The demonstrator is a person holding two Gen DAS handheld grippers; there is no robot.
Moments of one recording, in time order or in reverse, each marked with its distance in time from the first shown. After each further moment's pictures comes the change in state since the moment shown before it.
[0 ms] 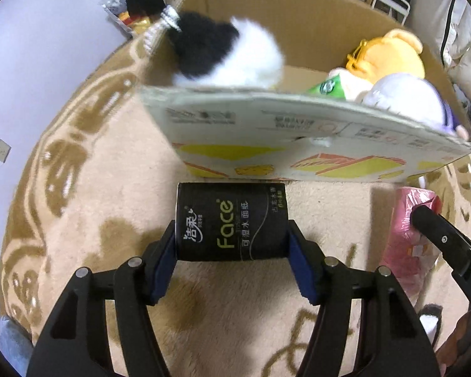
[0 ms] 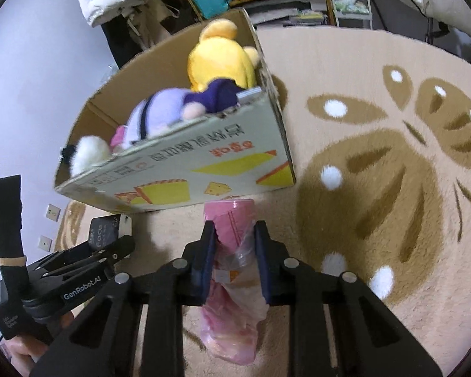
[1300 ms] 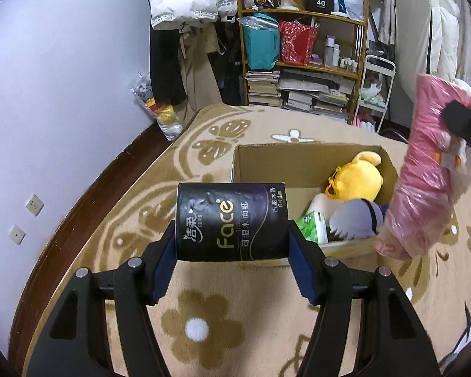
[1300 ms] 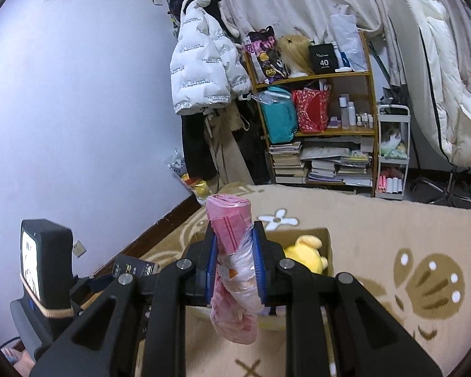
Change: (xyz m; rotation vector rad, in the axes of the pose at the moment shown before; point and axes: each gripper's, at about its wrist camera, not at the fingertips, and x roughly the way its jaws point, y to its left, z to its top) left arm -0.161 0.010 0.022 0.029 -0.383 0.085; right arm -0.148 0.085 0.058 -0.277 -0.501 0.123
